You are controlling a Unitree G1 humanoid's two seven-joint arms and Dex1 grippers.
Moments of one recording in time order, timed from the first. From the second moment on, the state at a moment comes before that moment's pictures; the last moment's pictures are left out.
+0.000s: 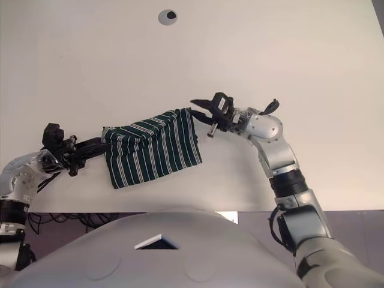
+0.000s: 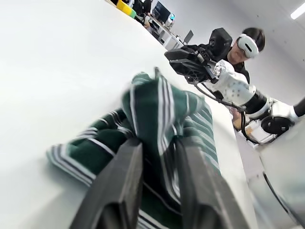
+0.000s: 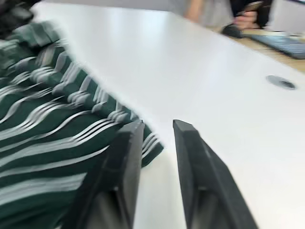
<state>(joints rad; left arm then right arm) 0.14 0.75 0.05 0.40 -0.81 0.30 -1.42 -0.14 -0.39 0.31 0.11 0.19 -0.04 0.77</state>
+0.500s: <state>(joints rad) -0.09 0.43 0.34 0.49 -0.69 0.27 -0.58 0.01 -0.31 0.47 0.04 -0.21 -0.43 0.67</state>
